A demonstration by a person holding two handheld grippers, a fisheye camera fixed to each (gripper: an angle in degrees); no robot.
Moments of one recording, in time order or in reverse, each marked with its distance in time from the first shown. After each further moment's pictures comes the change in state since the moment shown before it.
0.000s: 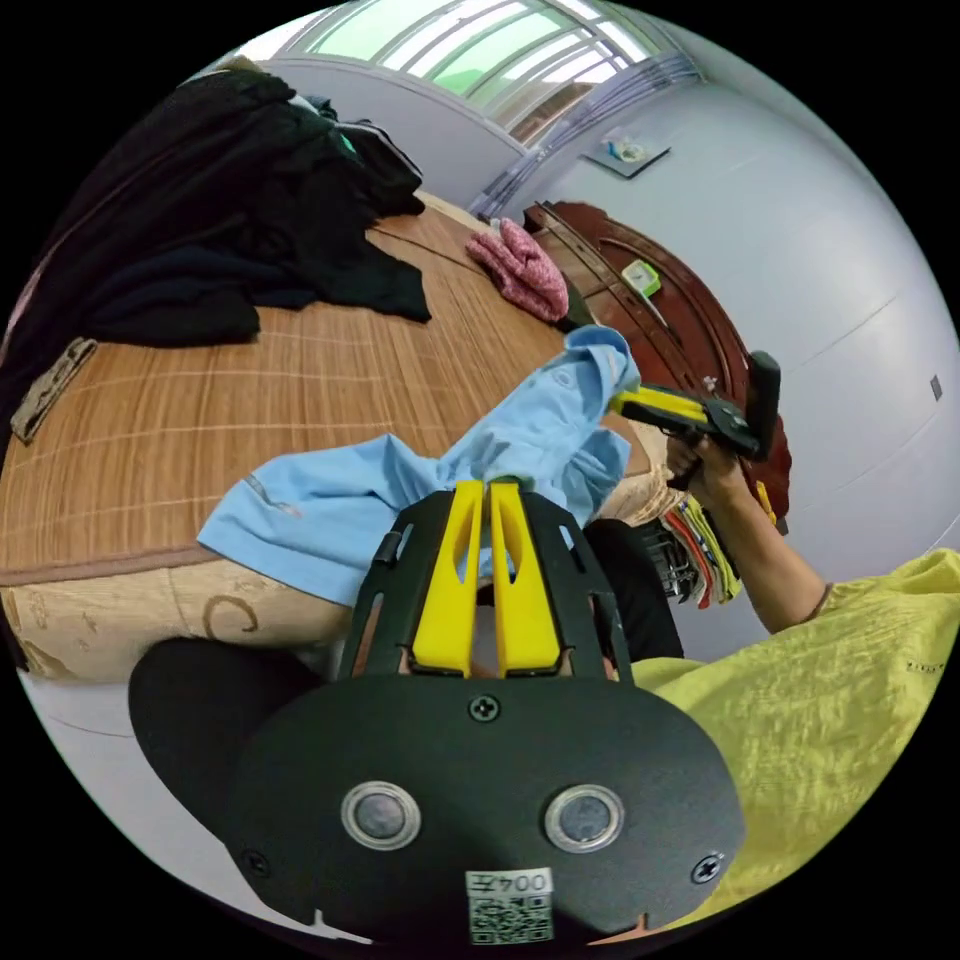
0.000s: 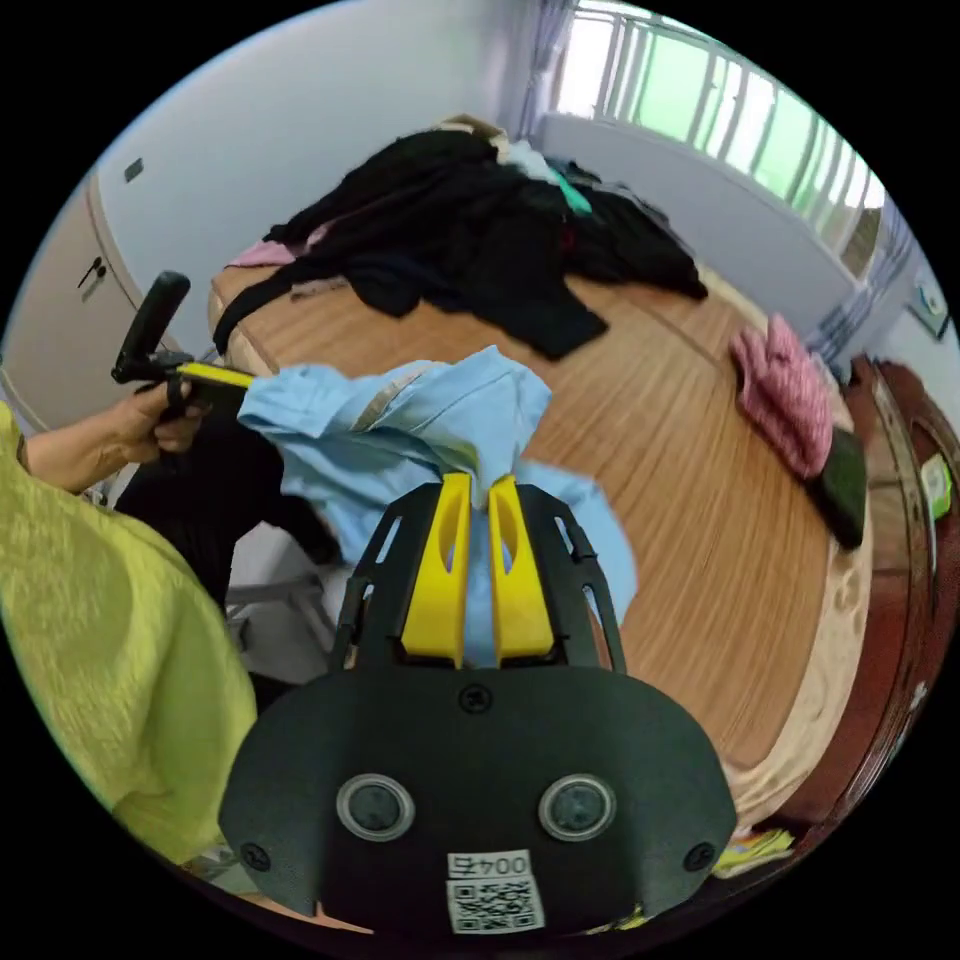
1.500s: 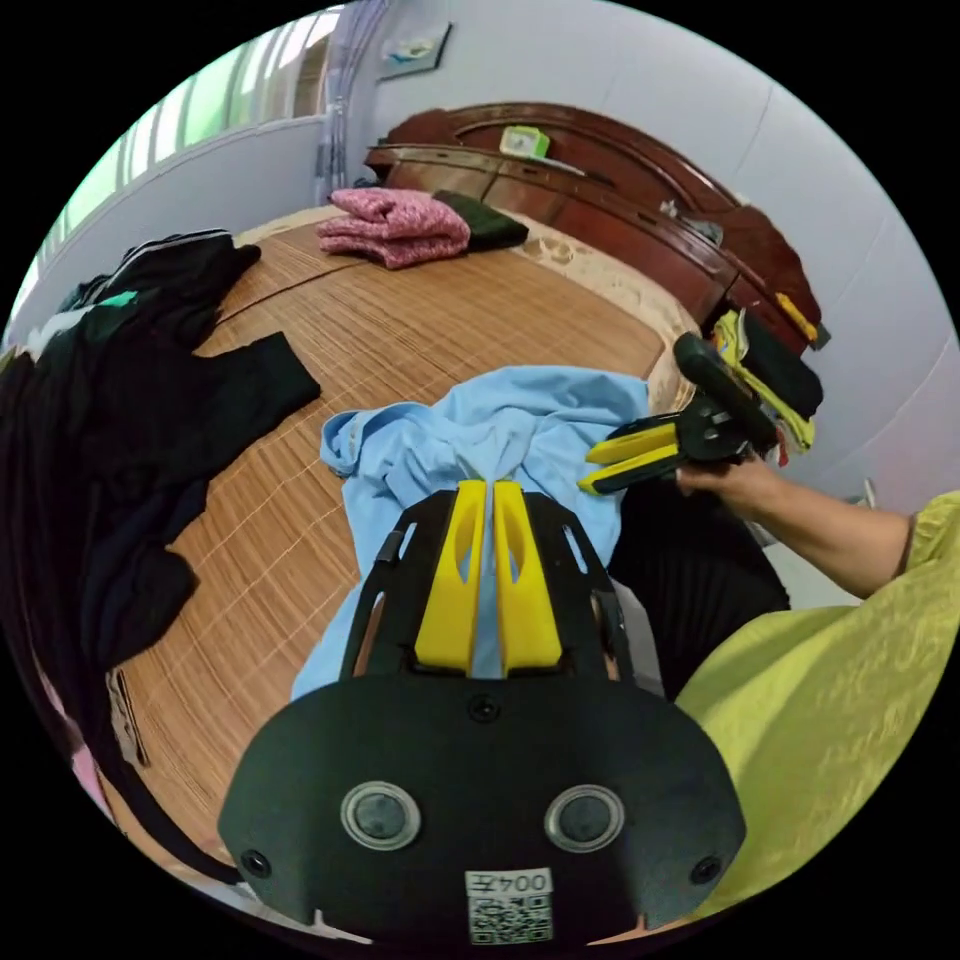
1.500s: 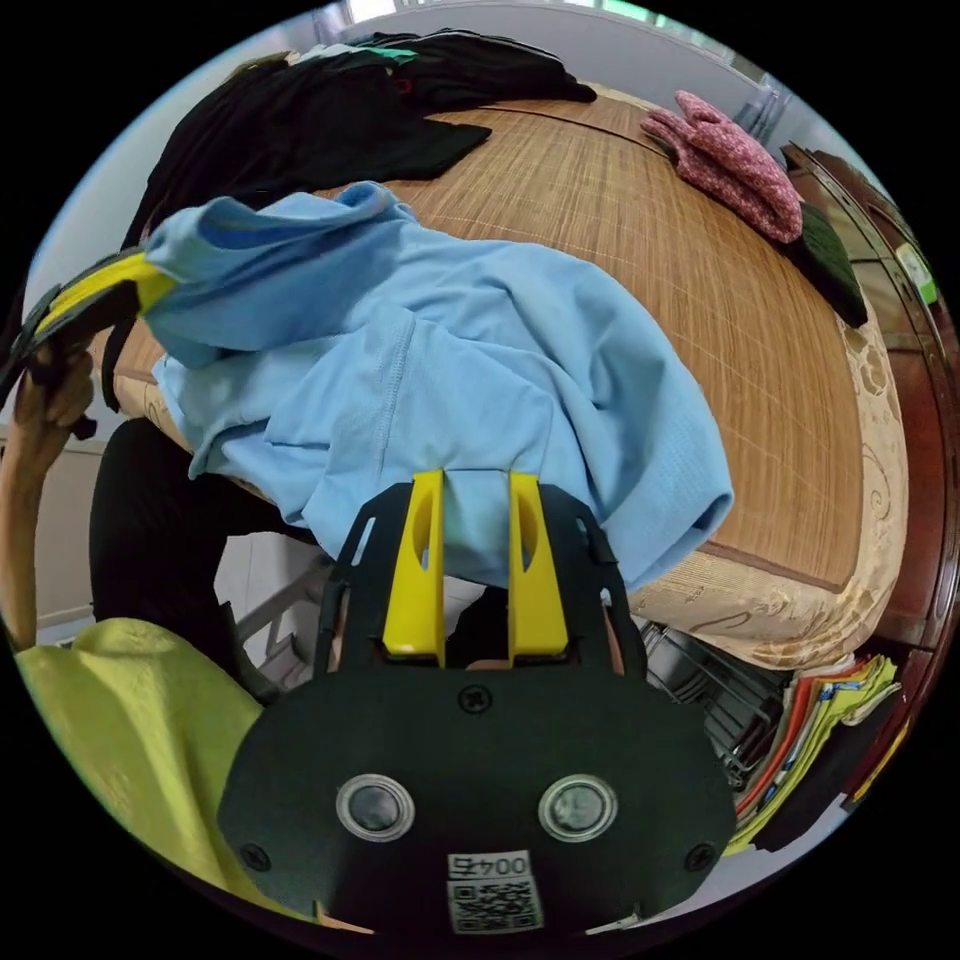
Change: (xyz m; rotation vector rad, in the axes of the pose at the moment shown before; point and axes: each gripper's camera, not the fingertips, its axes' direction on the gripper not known) left arm 0.121 -0.104 -0.002 -0.118 -0.174 0.488; right arm -0.009 0.046 0.066 -0.232 0.054 0.371
